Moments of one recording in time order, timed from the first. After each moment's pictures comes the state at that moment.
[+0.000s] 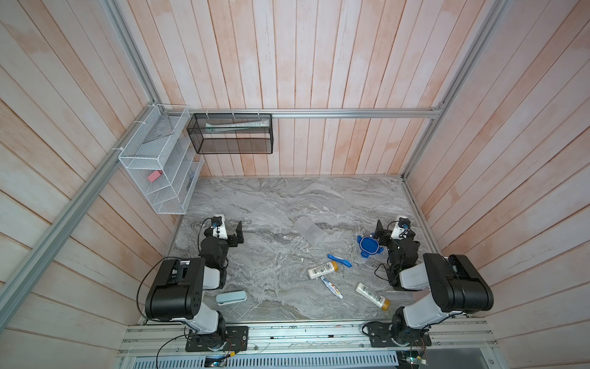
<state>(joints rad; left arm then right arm) 0.05 1.56 0.27 1.16 0.10 -0.02 -0.02 1.57 0.20 1.28 0.11 0.04</state>
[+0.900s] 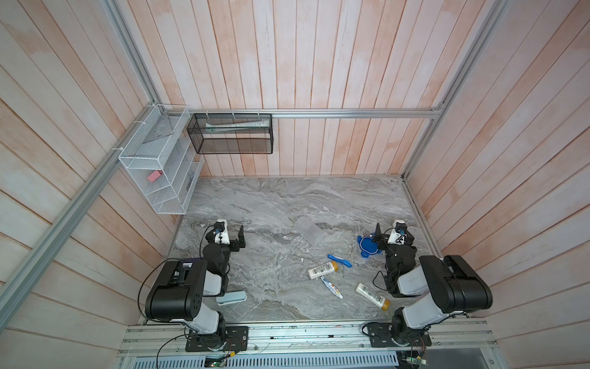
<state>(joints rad) 0.01 1.55 0.23 1.22 0.02 0.00 0.03 1.55 0.18 1.33 0.20 0.00</state>
